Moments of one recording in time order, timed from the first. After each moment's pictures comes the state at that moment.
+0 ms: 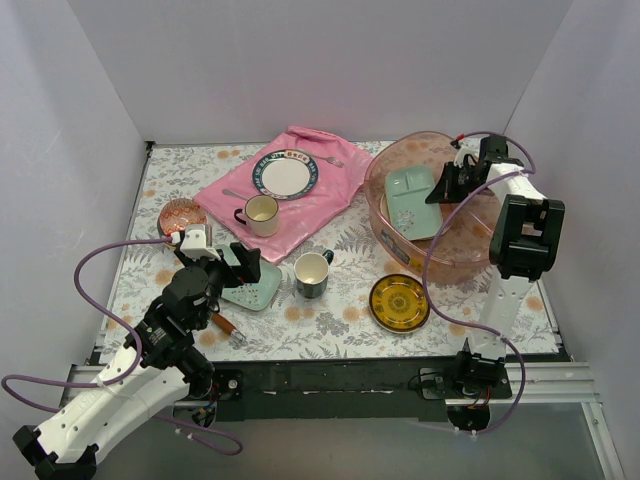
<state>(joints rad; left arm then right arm) -0.72 0.47 0.57 -0.28 -0.51 -0.41 -0.14 2.11 1.65 -0.62 -0.69 -0.05</state>
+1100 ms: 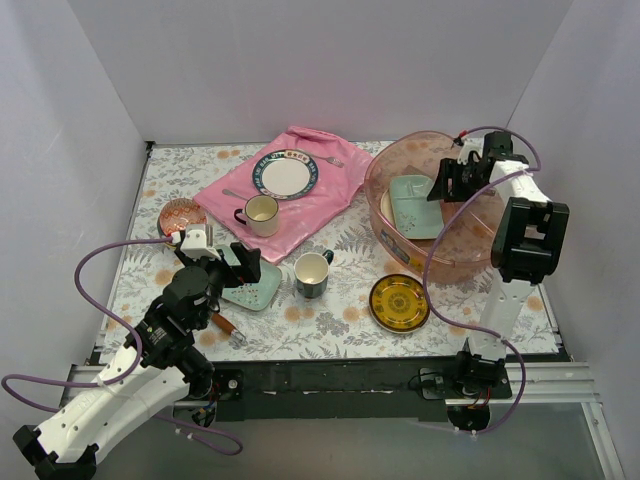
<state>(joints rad) -0.72 0.47 0.57 -0.28 -0.51 -0.42 -0.14 2.09 1.66 -0.66 -0.59 -0.12</state>
